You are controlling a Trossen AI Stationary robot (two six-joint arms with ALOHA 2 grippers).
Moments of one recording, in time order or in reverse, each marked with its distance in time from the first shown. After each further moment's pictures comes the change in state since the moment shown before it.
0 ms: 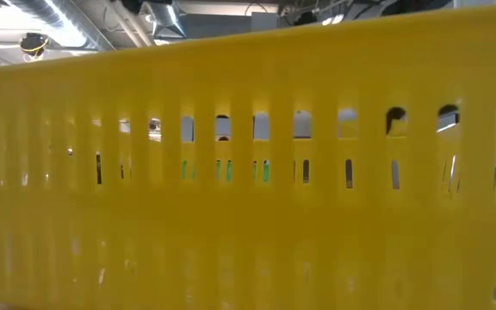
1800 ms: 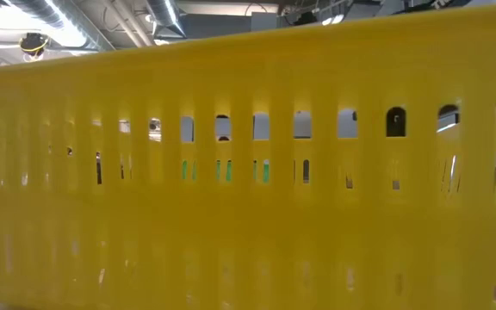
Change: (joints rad) left arm 0.000 0.119 0.135 -0.038 -0.096 0.105; right arm -0.040 -0.029 -0.118 0.175 0.233 0.076
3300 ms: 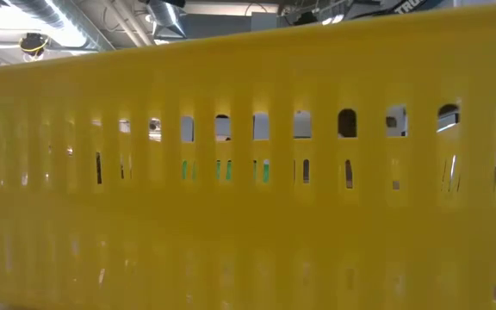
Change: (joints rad) left arm 0.000 0.000 0.000 -0.071 -0.007 -0.007; right arm 0.312 0.201 0.057 0.048 -0.046 -0.053
